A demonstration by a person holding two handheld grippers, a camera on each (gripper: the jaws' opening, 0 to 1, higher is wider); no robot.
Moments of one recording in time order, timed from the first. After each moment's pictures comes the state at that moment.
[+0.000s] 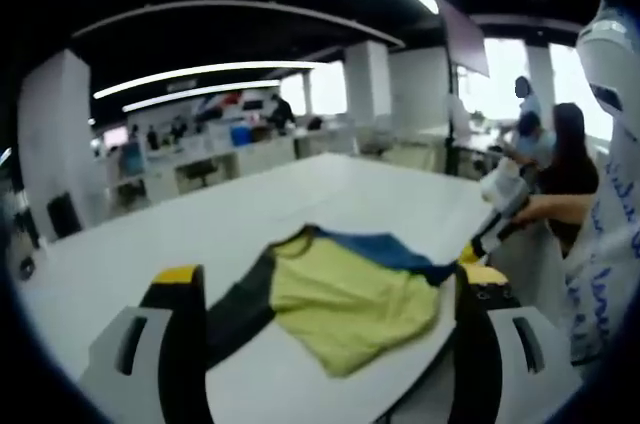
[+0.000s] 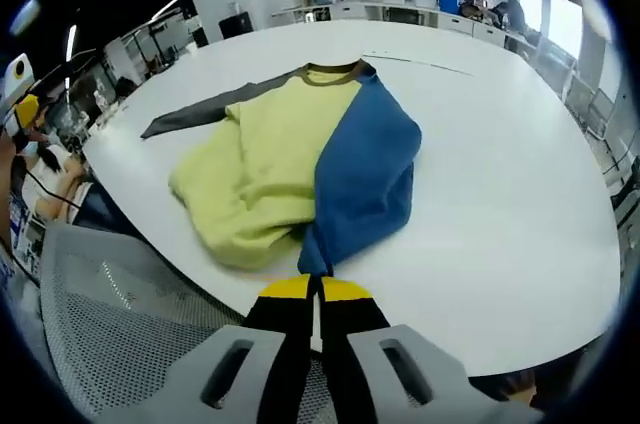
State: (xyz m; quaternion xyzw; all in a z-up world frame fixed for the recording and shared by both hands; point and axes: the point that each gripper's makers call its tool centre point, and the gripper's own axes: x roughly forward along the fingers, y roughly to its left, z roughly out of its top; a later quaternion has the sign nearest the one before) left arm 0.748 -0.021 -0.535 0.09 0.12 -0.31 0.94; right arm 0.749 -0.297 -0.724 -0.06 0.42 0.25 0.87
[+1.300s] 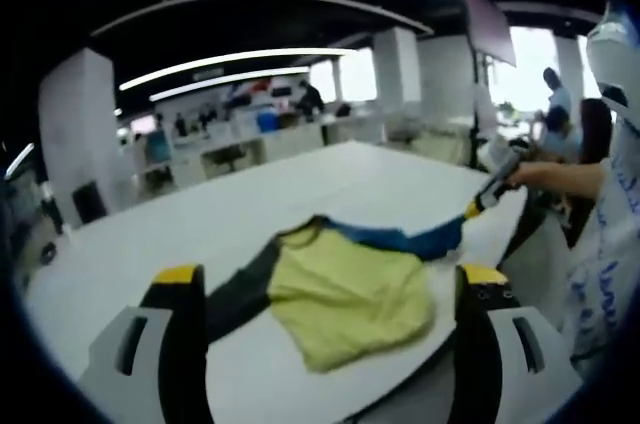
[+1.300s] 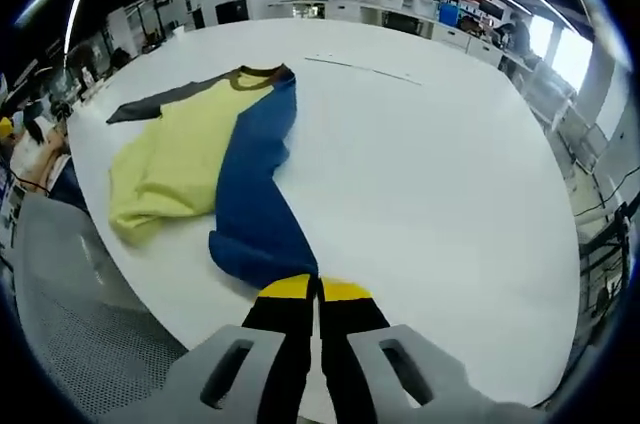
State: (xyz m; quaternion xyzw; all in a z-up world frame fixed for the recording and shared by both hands) left arm 0.734 -0.055 -0.537 0.10 0.15 -0.23 0.96; right arm 0.832 -0.439 -0.717 -0.12 0.42 0.25 0.86
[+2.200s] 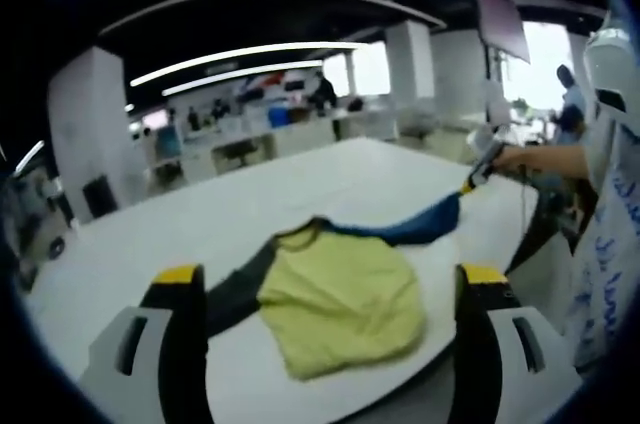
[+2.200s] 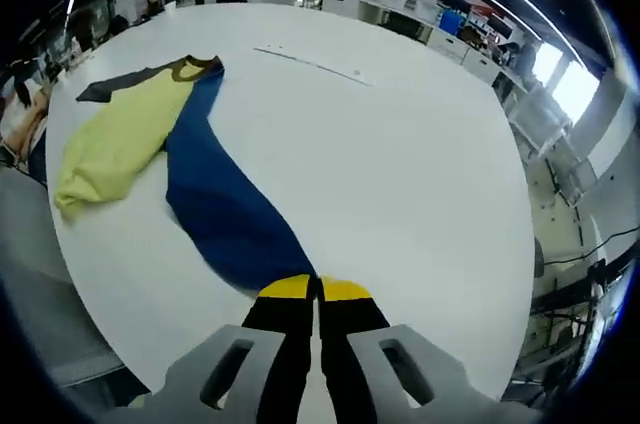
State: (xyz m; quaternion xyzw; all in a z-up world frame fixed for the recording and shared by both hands) left arm 0.740 -0.092 -0.532 0.09 0.16 -0.20 0.96; right arm 0.934 -0.552 -0.712 -0.22 0.42 0.23 0.85
